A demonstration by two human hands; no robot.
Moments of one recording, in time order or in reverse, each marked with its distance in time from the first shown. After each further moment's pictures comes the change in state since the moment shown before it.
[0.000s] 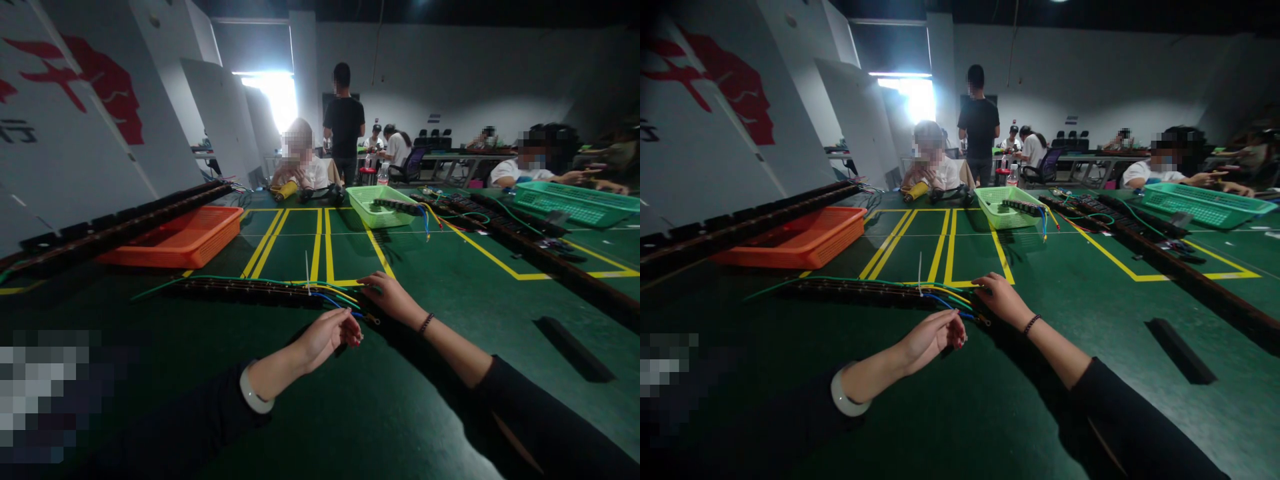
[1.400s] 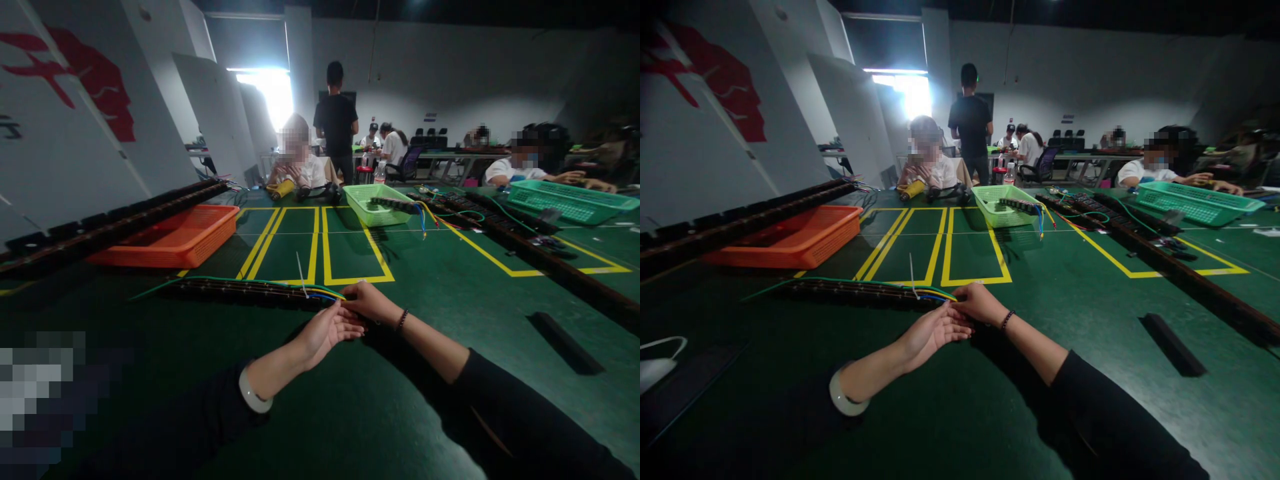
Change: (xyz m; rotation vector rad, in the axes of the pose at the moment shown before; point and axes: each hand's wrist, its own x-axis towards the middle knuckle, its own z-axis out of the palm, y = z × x) left_hand 0.004 -0.001 0.001 -0.123 0.088 -0.035; right_hand 0.016 -0.029 0.027 0.316 -0.312 0.139
